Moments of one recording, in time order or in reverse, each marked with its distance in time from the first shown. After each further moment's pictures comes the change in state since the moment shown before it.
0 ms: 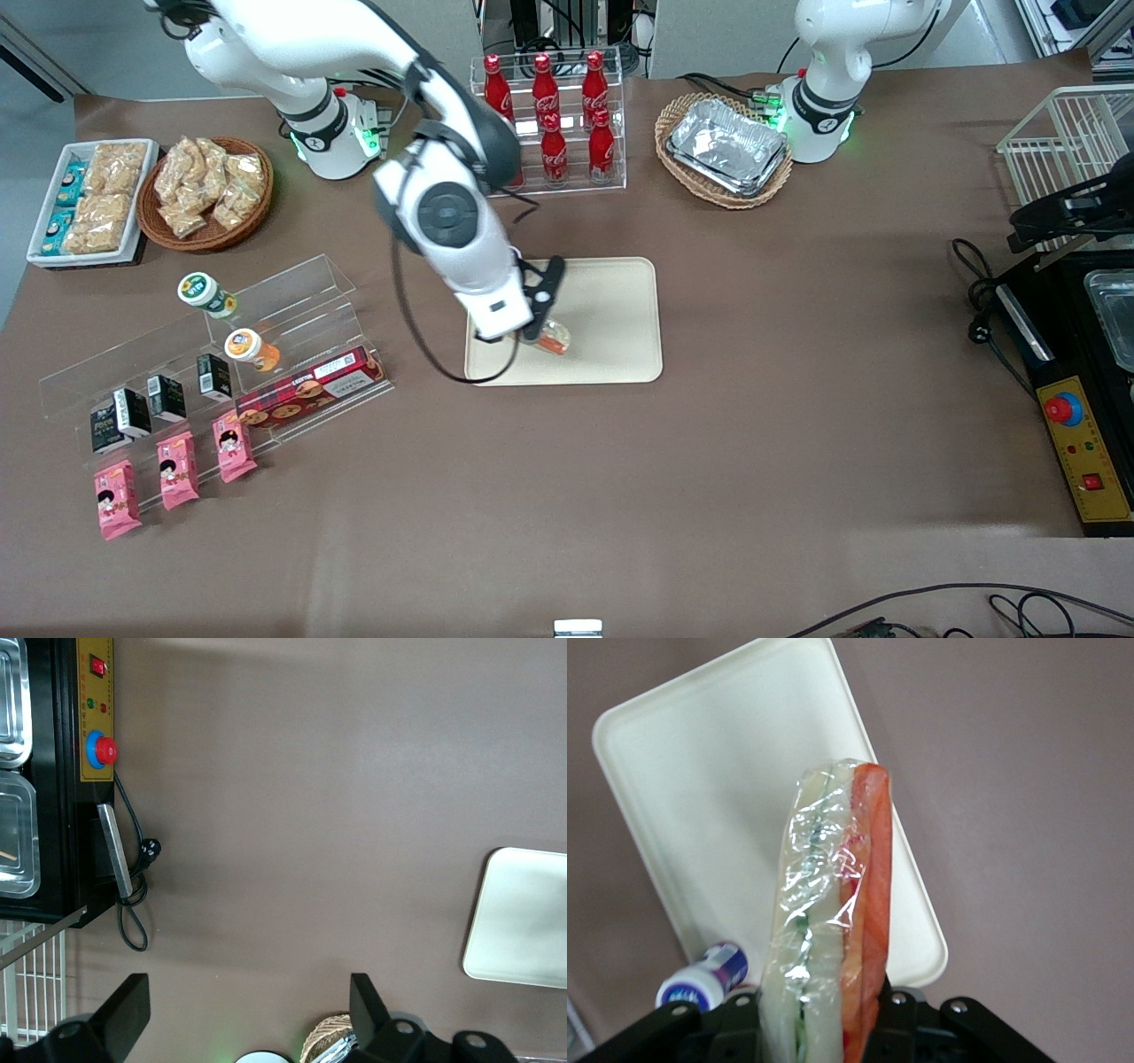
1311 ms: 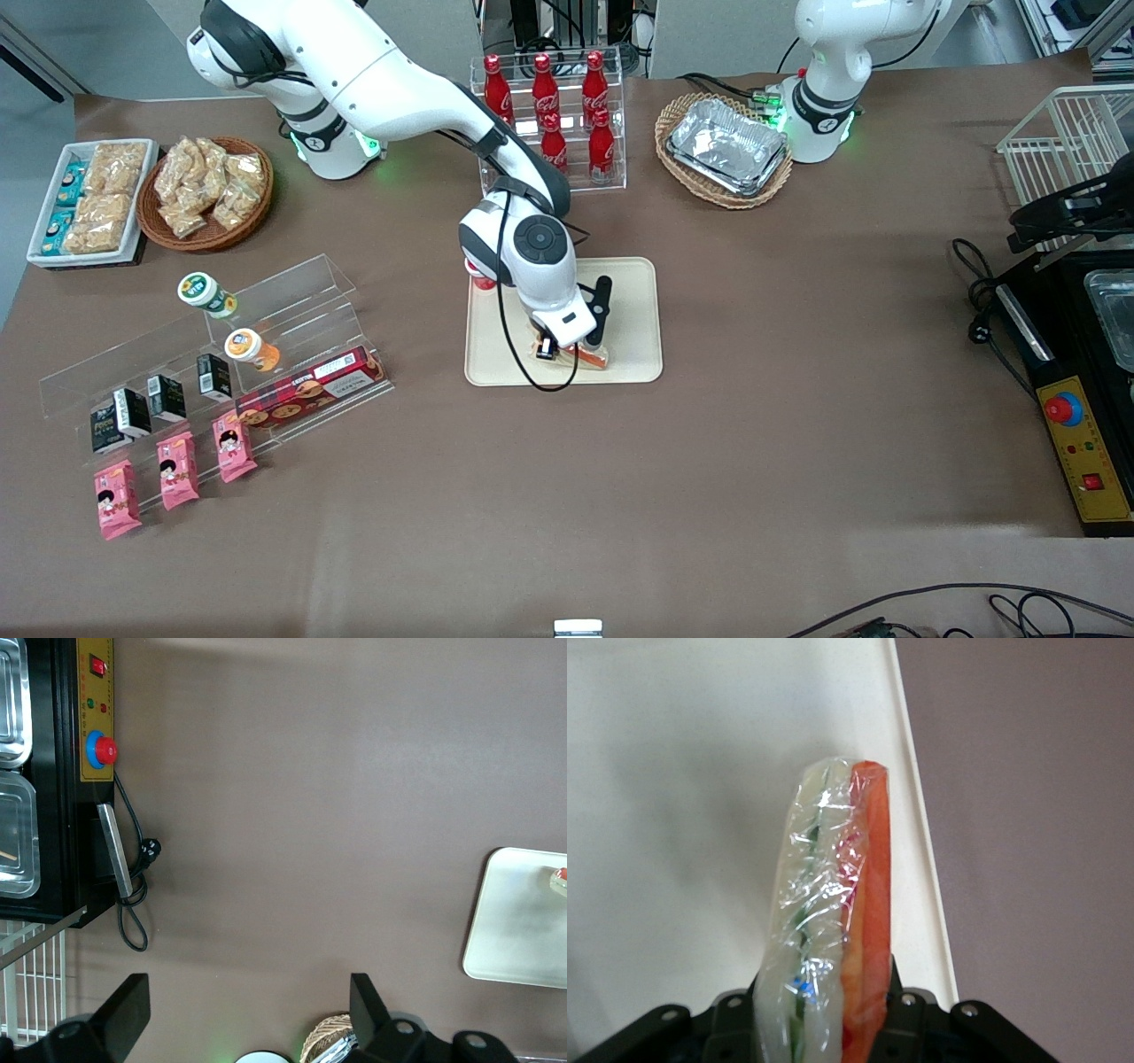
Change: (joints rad) arm 0.104 0.238 -0.001 0.002 -0.160 0.281 0.017
